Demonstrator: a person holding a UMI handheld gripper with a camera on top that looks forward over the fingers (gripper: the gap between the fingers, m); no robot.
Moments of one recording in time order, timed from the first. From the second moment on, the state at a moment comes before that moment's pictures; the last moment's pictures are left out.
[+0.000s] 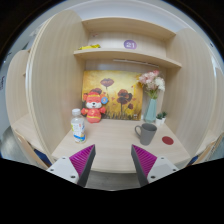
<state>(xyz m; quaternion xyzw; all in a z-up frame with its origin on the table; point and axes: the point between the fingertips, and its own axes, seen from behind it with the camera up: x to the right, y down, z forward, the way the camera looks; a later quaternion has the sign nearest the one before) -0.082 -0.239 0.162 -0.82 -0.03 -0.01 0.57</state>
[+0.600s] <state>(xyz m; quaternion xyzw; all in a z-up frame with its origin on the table) -0.258 -0.073 0.086 -0.83 -0.07 0.05 0.56</state>
